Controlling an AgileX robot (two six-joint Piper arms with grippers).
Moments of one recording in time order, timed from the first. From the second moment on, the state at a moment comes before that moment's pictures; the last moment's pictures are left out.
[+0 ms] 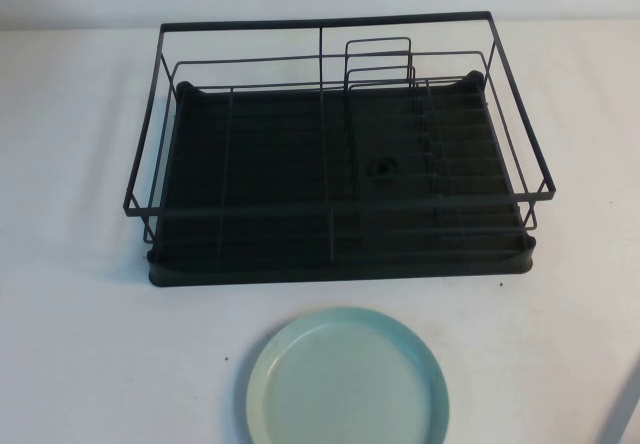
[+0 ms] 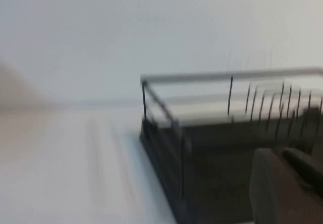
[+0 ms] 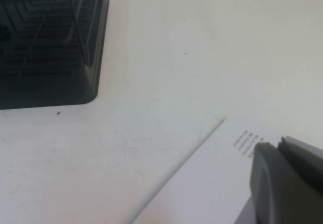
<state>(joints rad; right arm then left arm) 0.02 -0.01 0.03 -0.04 0.35 0.09 -0.22 -0.01 -0.09 -0.50 0.09 0.59</state>
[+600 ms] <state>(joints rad) 0.02 -0.01 0.03 -0.04 0.35 0.09 -0.11 -0.01 0.02 -0.02 0.31 0.08</state>
